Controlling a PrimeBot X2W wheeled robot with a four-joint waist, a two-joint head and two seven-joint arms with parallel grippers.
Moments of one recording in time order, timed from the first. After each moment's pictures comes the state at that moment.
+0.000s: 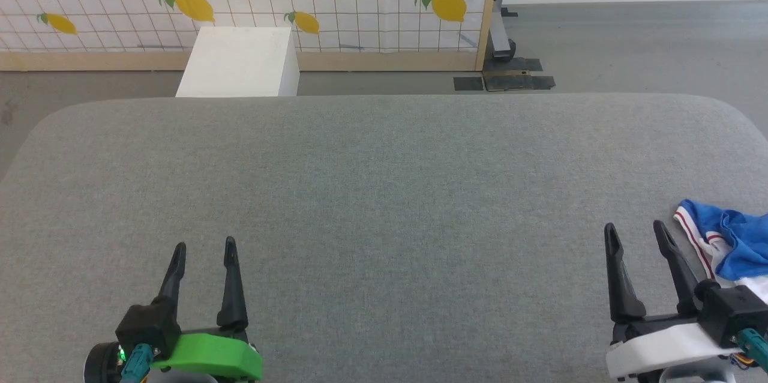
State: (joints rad) left arm 0.06 0.05 0.01 0.03 -0.16 -0.02 -0.26; right arm 0.08 -0.06 -0.06 0.00 0.12 0.13 -0.22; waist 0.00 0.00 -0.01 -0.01
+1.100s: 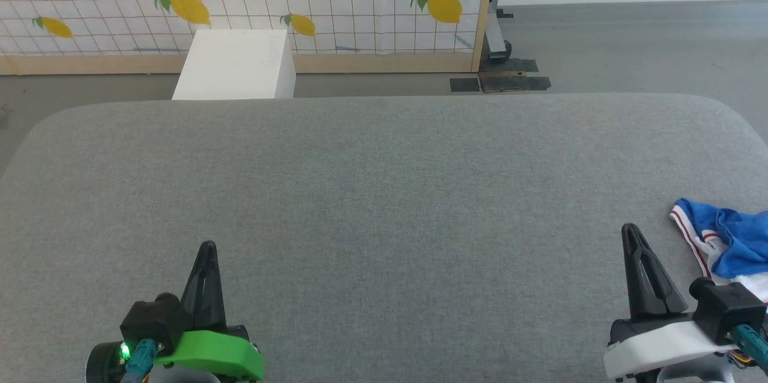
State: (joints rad) left arm 0.06 0.05 0.01 0.03 -0.15 -0.01 -0.22; right arm 0.08 -0.05 -0.05 -0.02 0.11 0.13 -0.17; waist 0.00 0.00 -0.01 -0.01
